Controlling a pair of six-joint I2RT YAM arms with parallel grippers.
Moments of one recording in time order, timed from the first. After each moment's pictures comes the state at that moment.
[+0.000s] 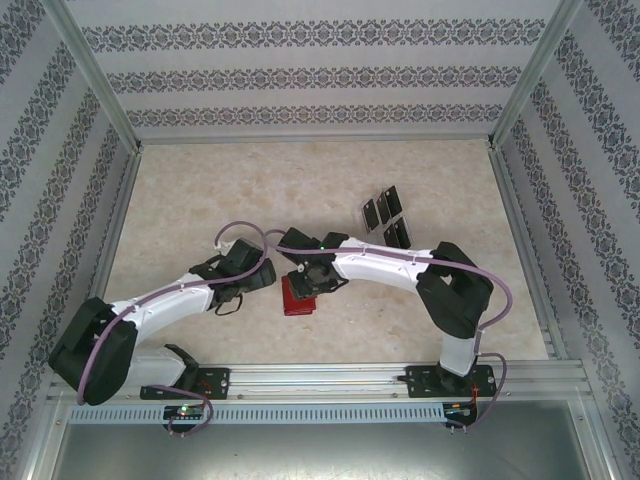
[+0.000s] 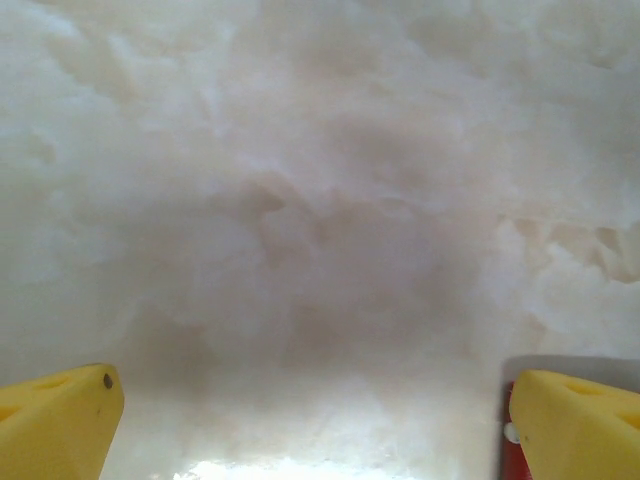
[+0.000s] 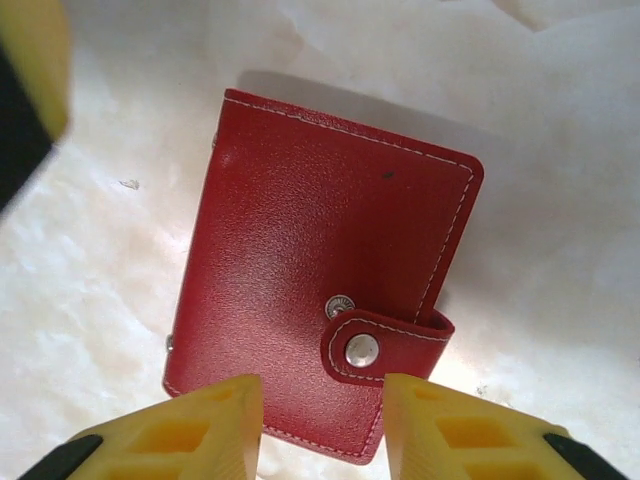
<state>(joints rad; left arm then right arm) -0.55 1.28 0.58 -0.37 -0.24 -0.84 0.97 1.85 1.30 -0.75 -0.06 0.59</state>
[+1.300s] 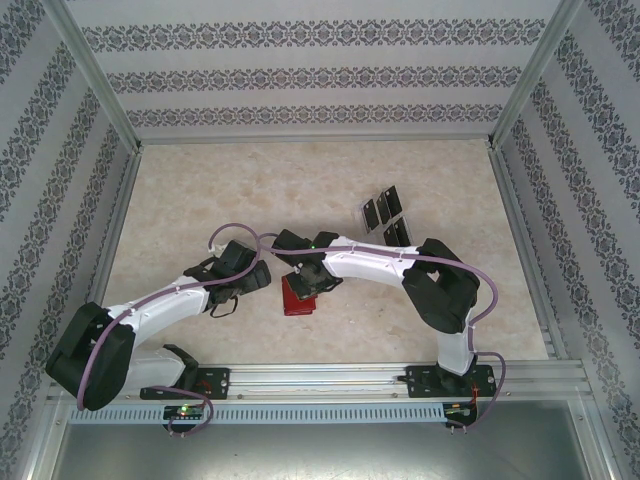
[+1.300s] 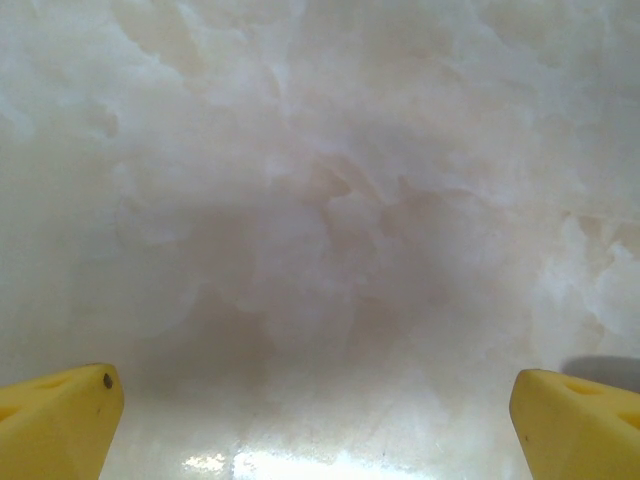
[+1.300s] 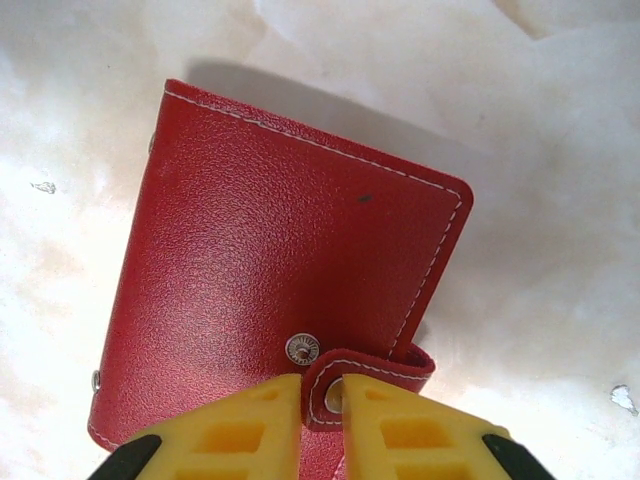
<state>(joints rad) -0.51 1.25 0.55 -0.38 -0.21 -0.84 0.98 1.92 1.35 -0.80 0.00 0.54</state>
